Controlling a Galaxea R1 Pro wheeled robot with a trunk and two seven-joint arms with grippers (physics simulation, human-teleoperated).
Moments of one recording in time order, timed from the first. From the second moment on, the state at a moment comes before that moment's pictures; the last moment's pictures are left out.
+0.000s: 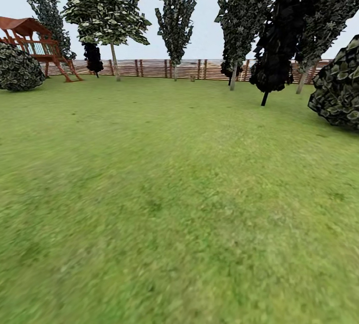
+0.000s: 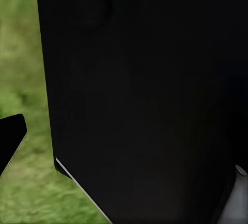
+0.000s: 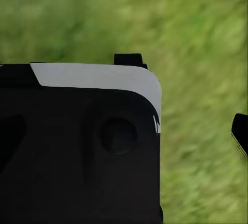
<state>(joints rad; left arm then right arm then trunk) 0.00 -0.03 0.03 -0.07 0.01 -0.02 -0.01 -0.12 -0.03 -0.05 -0.05 0.02 -0.12 0.03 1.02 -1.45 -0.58</state>
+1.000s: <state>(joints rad) 0.00 -0.03 0.03 -0.07 0.01 -0.02 -0.01 -0.12 -0.03 -0.05 -0.05 0.02 -0.12 0.03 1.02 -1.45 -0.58</state>
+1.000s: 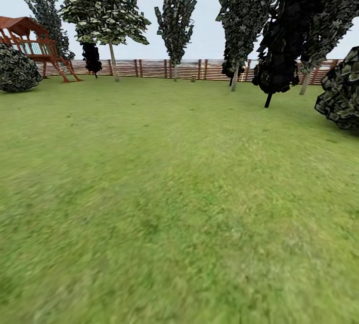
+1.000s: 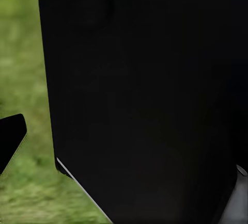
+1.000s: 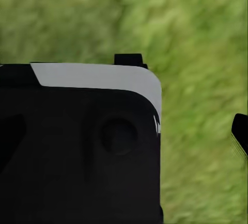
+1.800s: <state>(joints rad) 0.00 -0.03 0.03 -0.07 0.01 -0.02 -0.01 -0.12 -0.03 -0.05 -0.05 0.02 -0.12 0.03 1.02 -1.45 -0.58</state>
